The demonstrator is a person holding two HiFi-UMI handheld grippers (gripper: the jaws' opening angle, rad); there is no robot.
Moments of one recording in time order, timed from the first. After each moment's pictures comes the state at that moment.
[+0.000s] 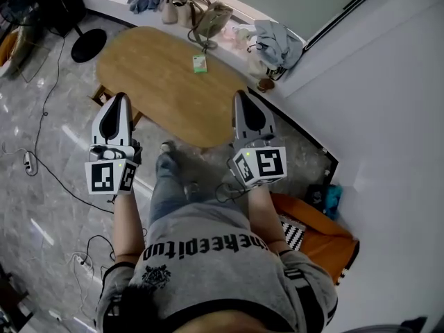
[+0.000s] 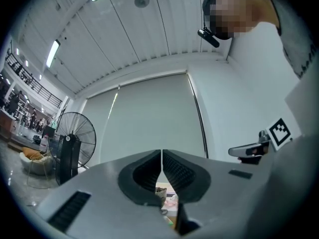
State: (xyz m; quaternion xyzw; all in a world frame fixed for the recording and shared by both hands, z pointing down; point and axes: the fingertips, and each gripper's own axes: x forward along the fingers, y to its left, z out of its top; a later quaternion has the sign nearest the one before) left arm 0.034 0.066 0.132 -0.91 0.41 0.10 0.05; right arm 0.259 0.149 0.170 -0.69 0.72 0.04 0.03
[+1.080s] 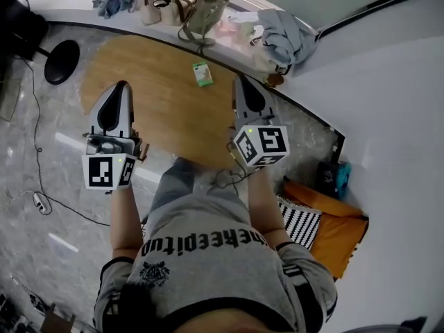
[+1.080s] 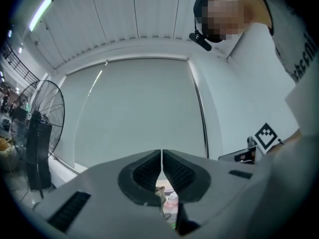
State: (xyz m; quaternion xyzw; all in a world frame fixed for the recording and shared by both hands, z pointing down) left arm 0.123 -0.242 0.179 -0.96 0.28 0.06 0.02; right arm 0.329 -0.134 0.253 -0.77 0.63 -0.09 0.01
